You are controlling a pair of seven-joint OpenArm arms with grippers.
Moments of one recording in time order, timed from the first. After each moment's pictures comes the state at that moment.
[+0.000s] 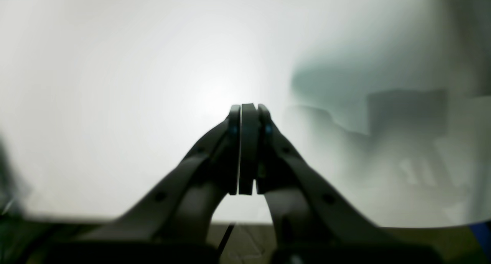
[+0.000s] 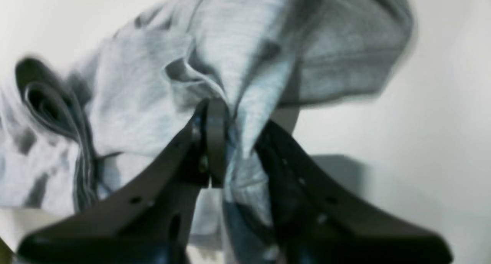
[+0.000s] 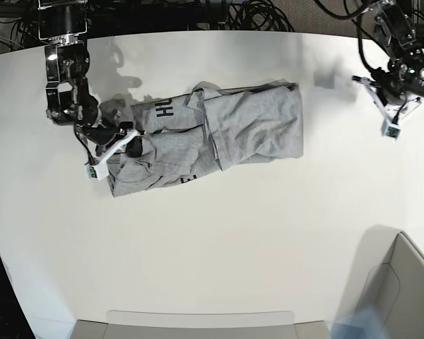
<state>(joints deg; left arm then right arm) 13.9 -15.8 -33.6 110.4 -14.4 -36.4 78.8 -2.2 17.8 -3.8 93.2 39.1 5.4 -48.9</state>
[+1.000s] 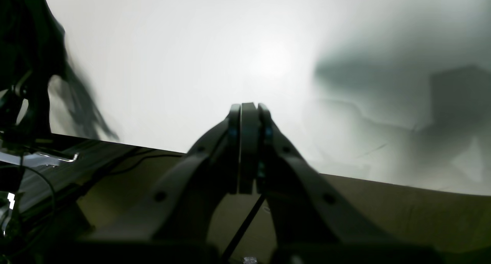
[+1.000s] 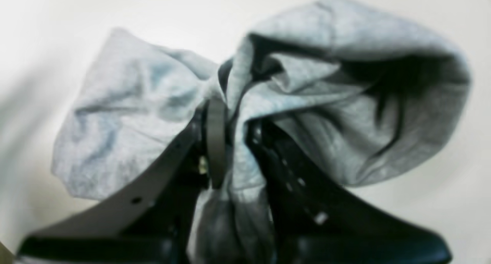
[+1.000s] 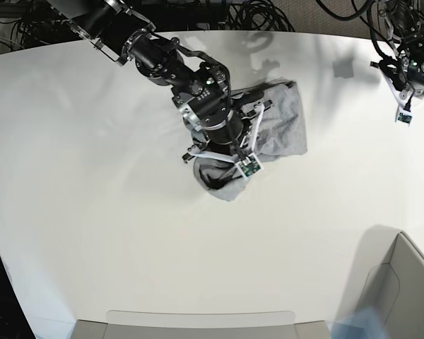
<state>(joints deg) 18.0 -17.6 -35.9 110.4 -2.3 -36.5 77.6 12.4 4.8 -51.2 104.7 1.0 -16.4 -64.8</state>
